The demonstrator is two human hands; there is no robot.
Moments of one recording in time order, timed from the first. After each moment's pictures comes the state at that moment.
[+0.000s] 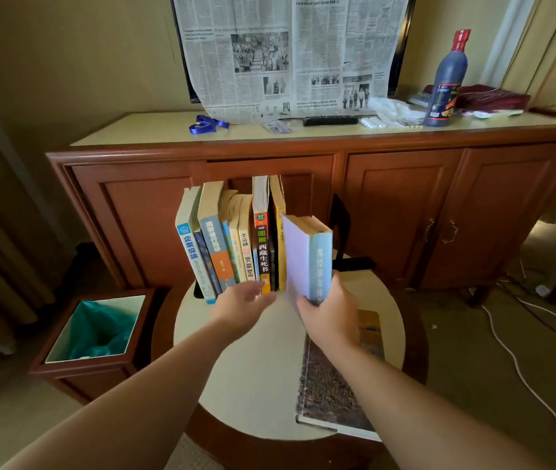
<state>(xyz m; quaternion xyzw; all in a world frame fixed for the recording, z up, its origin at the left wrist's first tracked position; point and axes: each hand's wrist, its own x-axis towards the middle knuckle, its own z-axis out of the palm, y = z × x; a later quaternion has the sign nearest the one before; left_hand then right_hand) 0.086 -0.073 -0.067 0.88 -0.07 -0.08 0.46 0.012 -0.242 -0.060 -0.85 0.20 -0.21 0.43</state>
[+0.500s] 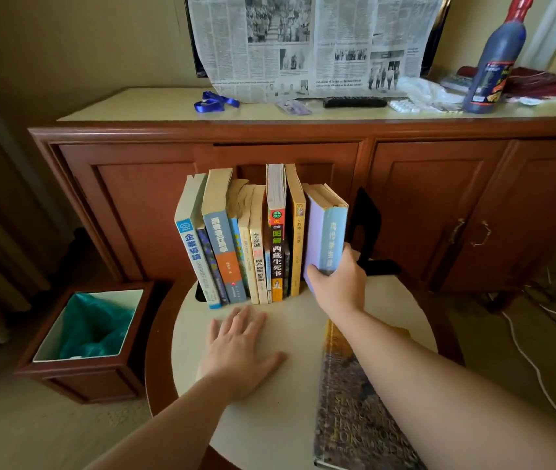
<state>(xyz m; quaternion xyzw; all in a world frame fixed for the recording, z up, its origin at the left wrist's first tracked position) 0.098 -0.048 -0.150 0.98 -0.17 -0.06 0.11 0.120 -0.256 -0.077 -0.83 0.20 -0.23 0.46</state>
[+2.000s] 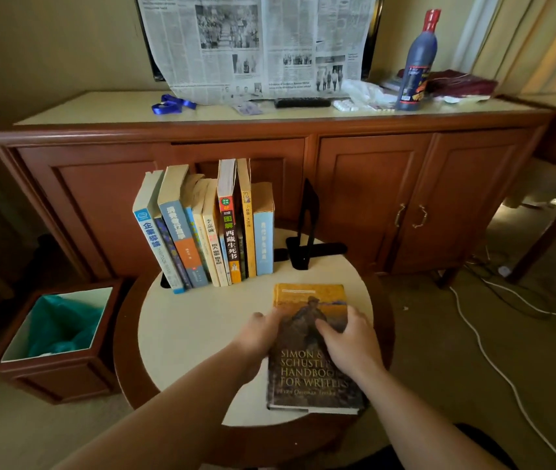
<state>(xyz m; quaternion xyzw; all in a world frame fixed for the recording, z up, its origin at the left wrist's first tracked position) 0.019 -0.149 -0.092 0.74 0.04 -0.32 0.59 -0.046 -0.323 -0.117 -0.86 0.26 -0.08 0.42</state>
